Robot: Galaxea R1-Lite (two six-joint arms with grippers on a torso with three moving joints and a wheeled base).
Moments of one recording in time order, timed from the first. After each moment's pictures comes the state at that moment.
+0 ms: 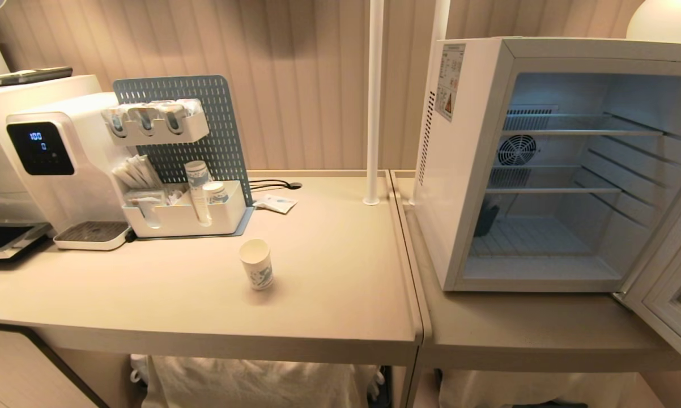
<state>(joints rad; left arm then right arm) 0.01 0.00 0.00 0.01 0.00 0.07 -0.01 0.57 -0.47 0.28 0.02 -0.19</state>
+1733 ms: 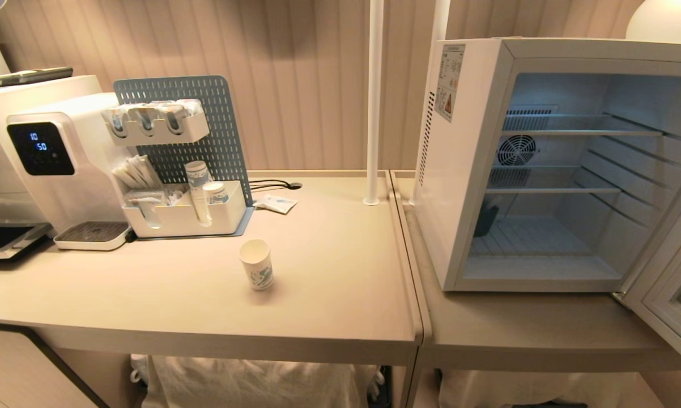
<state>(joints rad) 0.01 0.00 0.00 0.01 -0.02 0.11 0.00 0.00 0.00 -0.01 0.02 -0.09</state>
